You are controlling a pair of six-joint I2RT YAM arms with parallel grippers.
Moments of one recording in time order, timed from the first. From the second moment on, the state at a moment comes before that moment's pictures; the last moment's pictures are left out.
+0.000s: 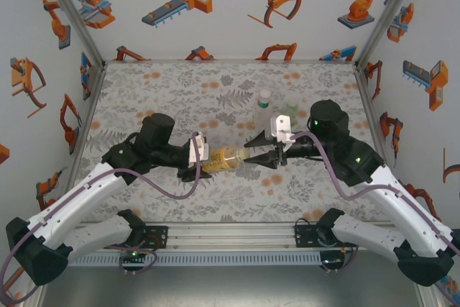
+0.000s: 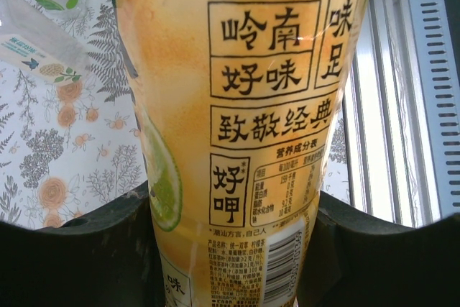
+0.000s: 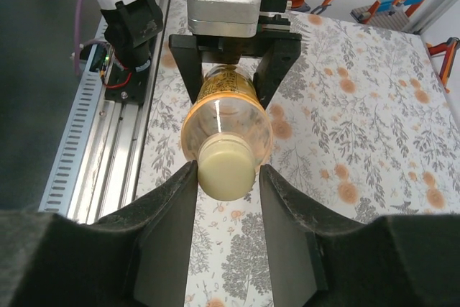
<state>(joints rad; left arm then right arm) -0.75 0.98 0.90 -0.58 0.67 0.66 0.75 0.92 1.13 -0.48 -0.81 -0.44</state>
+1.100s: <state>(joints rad) -0.74 0.94 0.89 -0.55 0.47 0.61 0.78 0.87 0.89 -0.10 -0.32 0.75</state>
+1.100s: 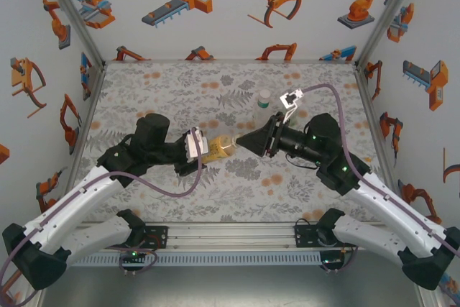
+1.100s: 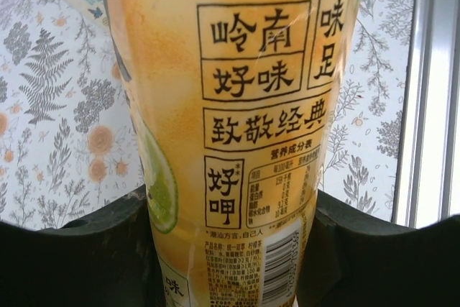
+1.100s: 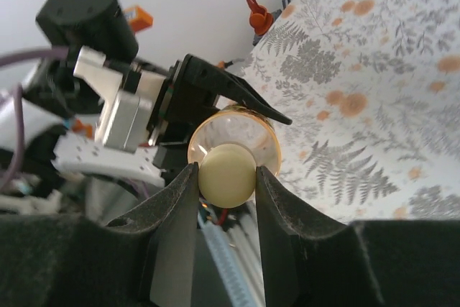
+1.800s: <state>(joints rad) -0.73 0.94 0.88 -0.54 0.42 0.60 0.81 0.93 0.98 -0.25 -0.22 0.92</state>
